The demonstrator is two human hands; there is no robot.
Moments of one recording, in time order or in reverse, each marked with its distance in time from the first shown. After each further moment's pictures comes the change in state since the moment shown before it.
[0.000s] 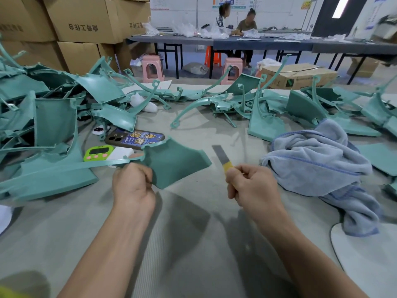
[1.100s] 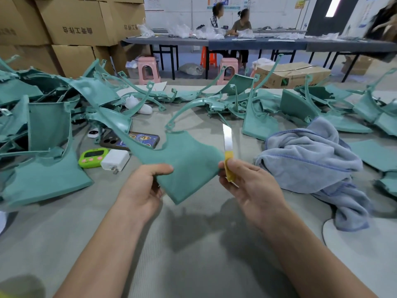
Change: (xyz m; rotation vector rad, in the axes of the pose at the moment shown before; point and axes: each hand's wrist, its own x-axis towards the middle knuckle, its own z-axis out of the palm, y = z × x) left_hand -0.016 -0.002 0.002 0.185 -0.384 -0.270; right_hand 0.006 -0.006 -0.008 0.898 -0.144 0.293
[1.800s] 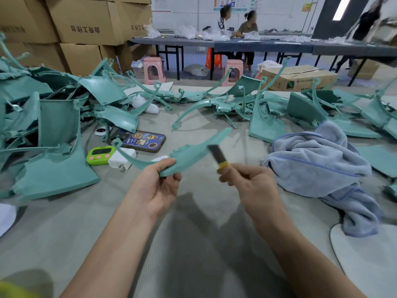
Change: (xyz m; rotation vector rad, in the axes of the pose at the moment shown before) left_hand 0.000 0.009 0.001 -0.284 -0.061 -0.275; right_hand -0.002 0.015 0.000 -0.670 0.060 -0.402
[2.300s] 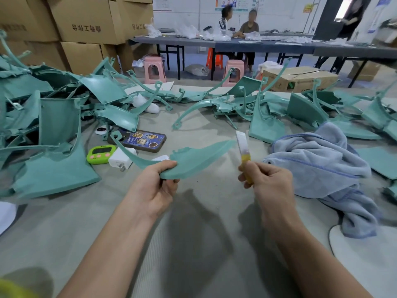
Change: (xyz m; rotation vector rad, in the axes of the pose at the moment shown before) left_hand 0.001 -0.002 -0.001 0.081 0.051 0.066; right_hand 0.008 0.001 -0.016 0.080 0.215 0.062
